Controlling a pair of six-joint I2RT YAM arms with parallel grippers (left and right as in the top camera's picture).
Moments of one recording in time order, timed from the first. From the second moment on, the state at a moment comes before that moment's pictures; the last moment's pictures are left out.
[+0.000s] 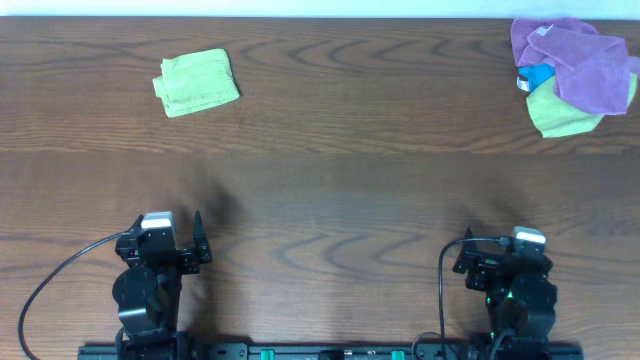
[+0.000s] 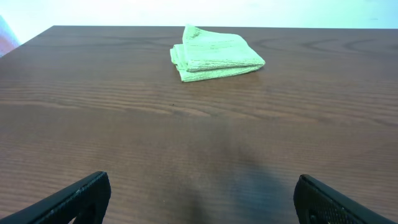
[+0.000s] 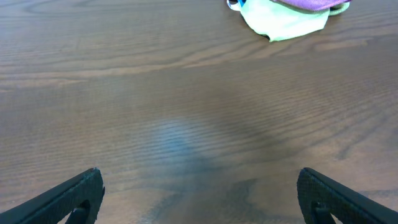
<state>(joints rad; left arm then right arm) 0.13 0.11 0.10 -0.30 0.05 0.05 -0.05 0.02 0.16 -0.61 0.13 0.09</state>
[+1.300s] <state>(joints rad) 0.13 0.11 0.10 -0.30 0.05 0.05 -0.10 0.69 0.40 0.25 0.02 0.26</state>
